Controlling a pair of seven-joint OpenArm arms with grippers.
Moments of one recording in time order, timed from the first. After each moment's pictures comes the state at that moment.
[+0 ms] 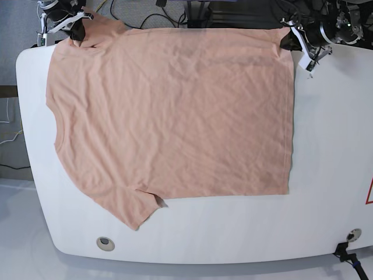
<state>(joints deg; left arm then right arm) 33.9 -18.8 -23.5 103.4 -39.8 -41.8 59.8 -44.1 5.8 43.8 105.0 44.2 35.2 -46.2</state>
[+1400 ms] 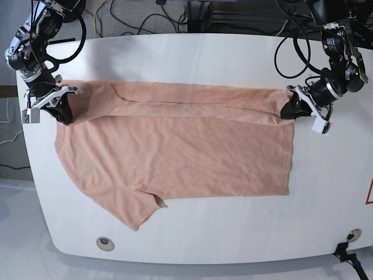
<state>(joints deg) 7.7 -16.5 -25.0 90.5 -48.5 -41.6 60.1 -12.2 13.2 41.8 101.9 45.4 35.0 -55.0</state>
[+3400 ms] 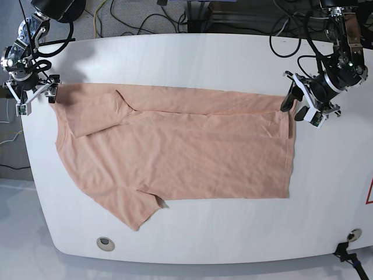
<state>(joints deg) 16.0 -22.5 -17.8 103.0 -27.6 -41.8 43.7 -9.6 19.1 41.9 84.5 7.1 35.8 -39.8</state>
